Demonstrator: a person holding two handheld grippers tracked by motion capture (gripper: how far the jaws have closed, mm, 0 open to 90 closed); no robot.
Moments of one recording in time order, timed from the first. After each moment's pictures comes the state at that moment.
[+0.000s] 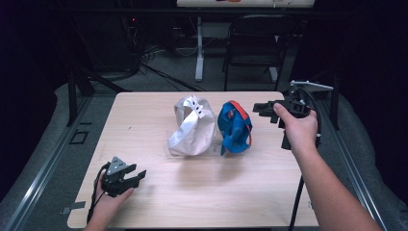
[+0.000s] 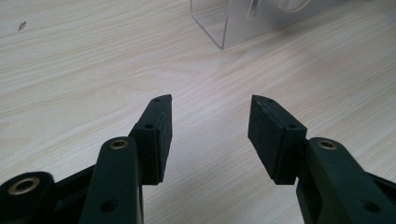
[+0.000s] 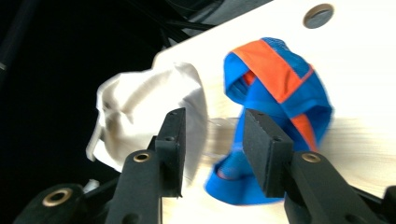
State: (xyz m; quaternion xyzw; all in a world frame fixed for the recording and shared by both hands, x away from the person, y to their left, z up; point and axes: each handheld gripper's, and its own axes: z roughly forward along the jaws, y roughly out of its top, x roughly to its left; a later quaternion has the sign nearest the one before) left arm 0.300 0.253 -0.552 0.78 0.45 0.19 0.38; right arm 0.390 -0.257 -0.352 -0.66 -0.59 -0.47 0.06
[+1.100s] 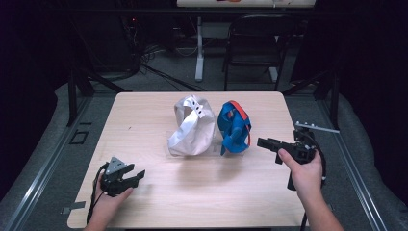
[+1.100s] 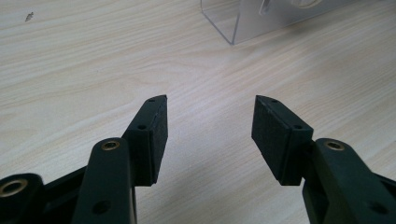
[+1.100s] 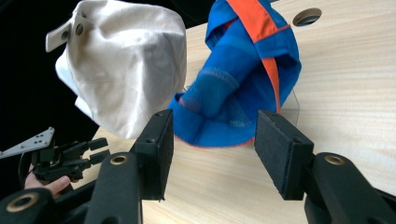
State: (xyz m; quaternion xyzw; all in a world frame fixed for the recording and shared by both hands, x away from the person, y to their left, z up) left arm 0.302 0.257 -0.557 0.78 0.46 0.19 0.38; right arm 0.312 -0.269 -0.420 -0.58 -0.64 -0.51 -0.03
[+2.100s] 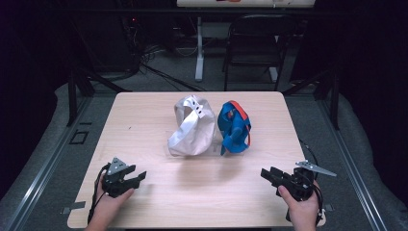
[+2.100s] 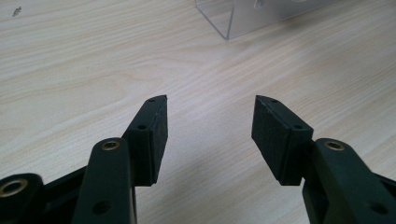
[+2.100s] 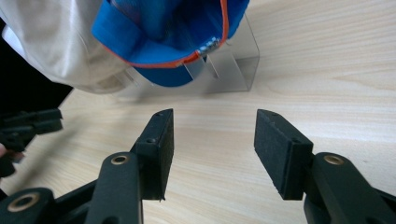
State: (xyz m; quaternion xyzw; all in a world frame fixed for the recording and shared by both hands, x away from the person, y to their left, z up) left arm 0.302 0.255 -0.560 0.79 0.45 0.18 0.38; right arm 0.259 -0.283 -0.517 -0.58 -0.63 -0.51 -0.09
